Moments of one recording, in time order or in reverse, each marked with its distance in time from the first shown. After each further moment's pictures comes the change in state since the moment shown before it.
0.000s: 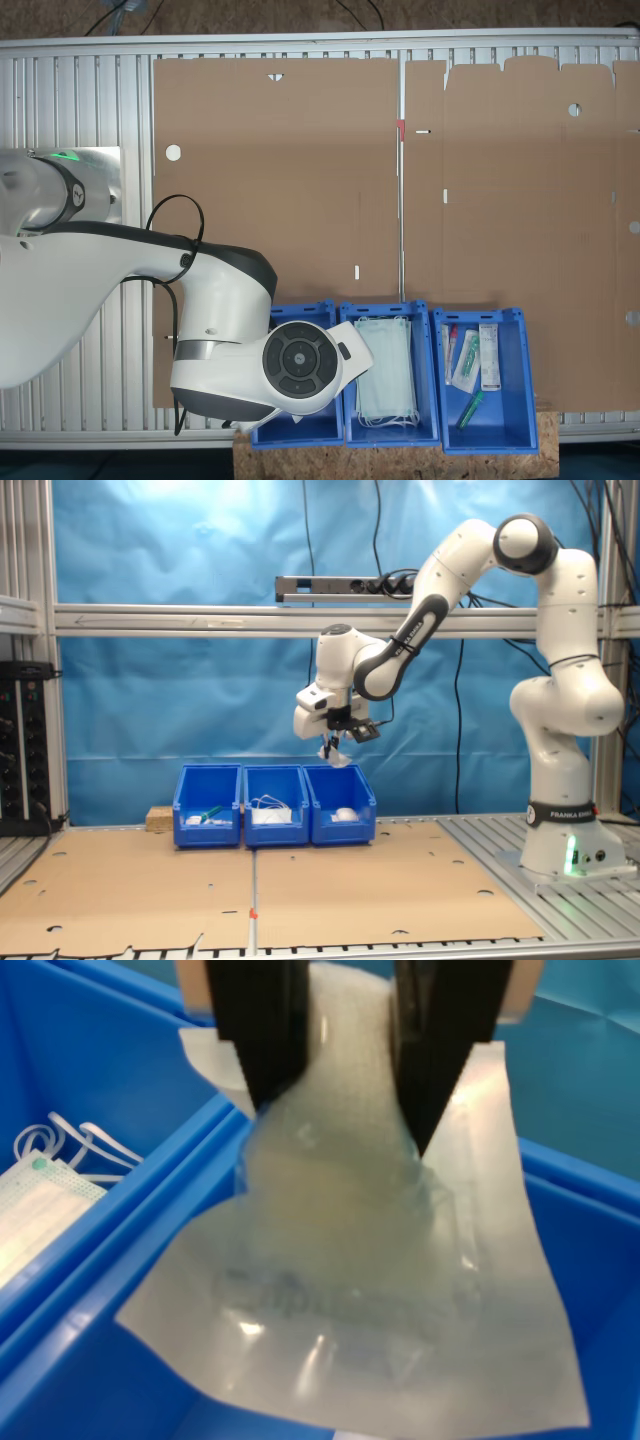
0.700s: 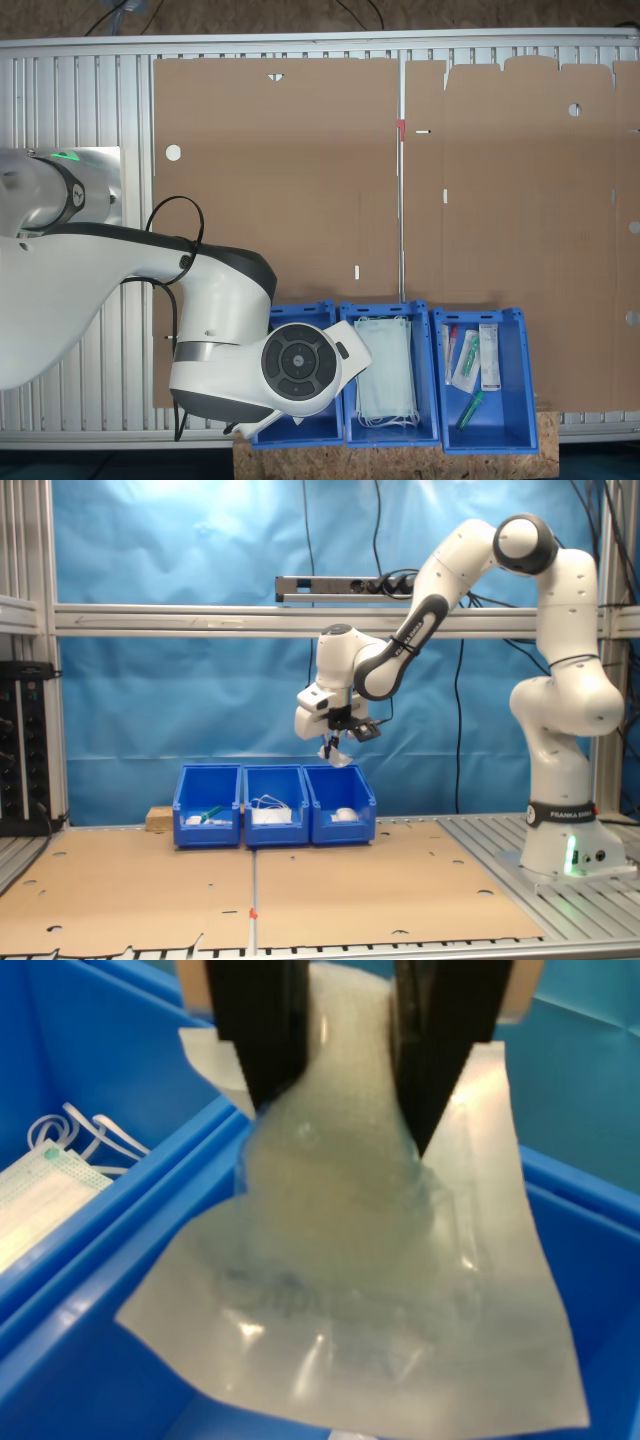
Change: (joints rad) arm 0.000 0.000 -0.005 0.000 0.000 0.003 -0.057
